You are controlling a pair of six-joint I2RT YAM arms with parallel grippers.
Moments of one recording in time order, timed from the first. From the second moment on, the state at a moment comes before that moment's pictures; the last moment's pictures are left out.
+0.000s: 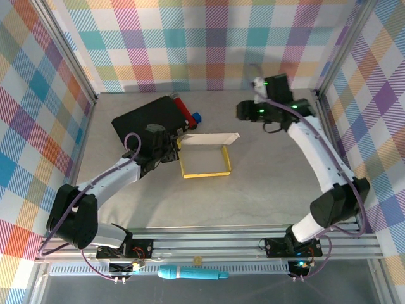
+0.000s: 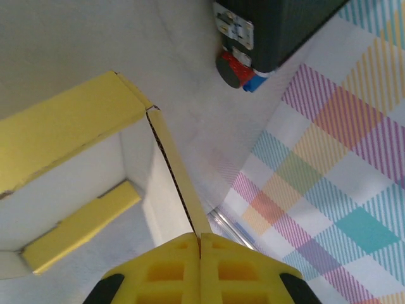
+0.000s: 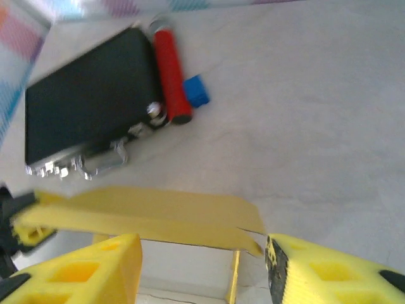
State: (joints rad) left arm -0.43 1.39 0.86 -0.08 0.07 -2.09; right arm 0.30 1.54 1.63 -0.85 -0.24 0.34
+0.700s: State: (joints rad) left arm -0.37 1.40 0.81 -0.03 0.13 -2.09; right arm 0.14 2.18 1.96 -0.81 -0.66 0.84
